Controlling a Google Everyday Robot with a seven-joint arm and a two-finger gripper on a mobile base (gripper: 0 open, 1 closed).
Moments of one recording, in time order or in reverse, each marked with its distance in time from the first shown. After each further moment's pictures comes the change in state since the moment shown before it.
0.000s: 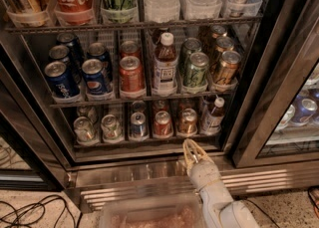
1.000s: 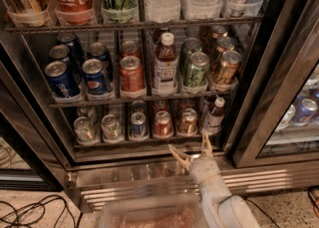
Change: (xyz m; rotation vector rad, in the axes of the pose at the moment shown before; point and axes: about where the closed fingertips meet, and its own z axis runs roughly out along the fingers) arm 0.000 -0.007 0.016 0.011 -0.019 -0.014
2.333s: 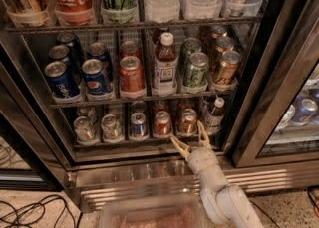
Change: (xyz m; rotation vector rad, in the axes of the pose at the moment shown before) arm -0.002 -0.008 0.030 -0.010 -0.034 -0.018
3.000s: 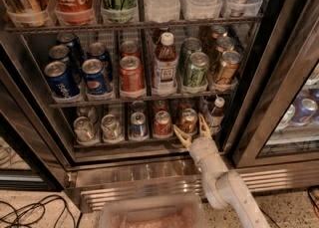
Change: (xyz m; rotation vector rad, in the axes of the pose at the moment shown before) arm 0.016 -0.024 0.034 0.011 0.016 -0.031
